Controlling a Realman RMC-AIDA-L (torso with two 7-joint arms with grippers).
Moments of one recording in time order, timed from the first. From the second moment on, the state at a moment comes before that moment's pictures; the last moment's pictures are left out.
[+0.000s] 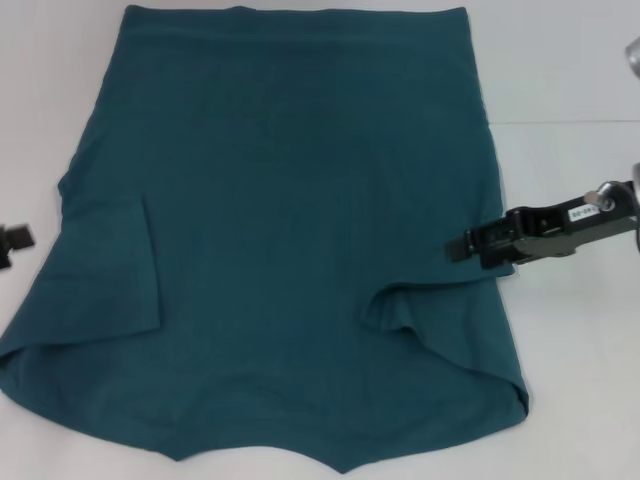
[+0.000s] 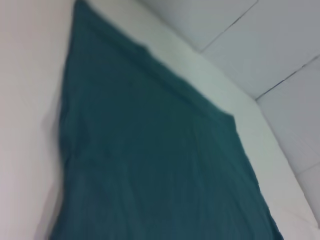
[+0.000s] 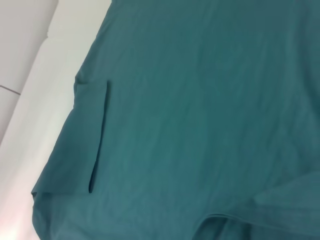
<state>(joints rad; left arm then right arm) -0.34 -2.05 0.38 1.11 2.16 1.61 -2.40 0.83 1.92 -0.79 -0.59 -2.33 -1.47 2.49</state>
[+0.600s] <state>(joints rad) -0.33 -2.05 0.29 1.05 2.39 1.63 -2.56 0.81 1.92 -0.77 -0.62 -2.33 -1.49 2.49</state>
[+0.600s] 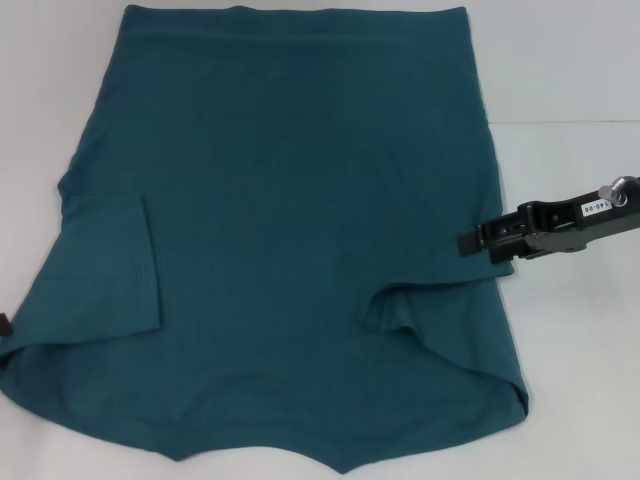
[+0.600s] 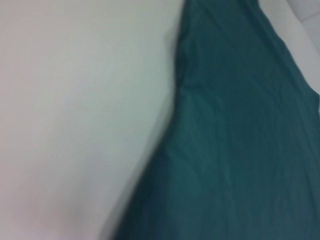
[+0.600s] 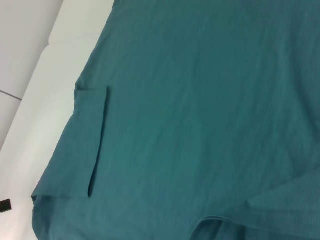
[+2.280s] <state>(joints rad) -0.37 -2.05 0.30 0.85 2.46 1.46 -2.61 0.78 1.91 -0.75 -0.62 -2.33 -1.48 2.47</state>
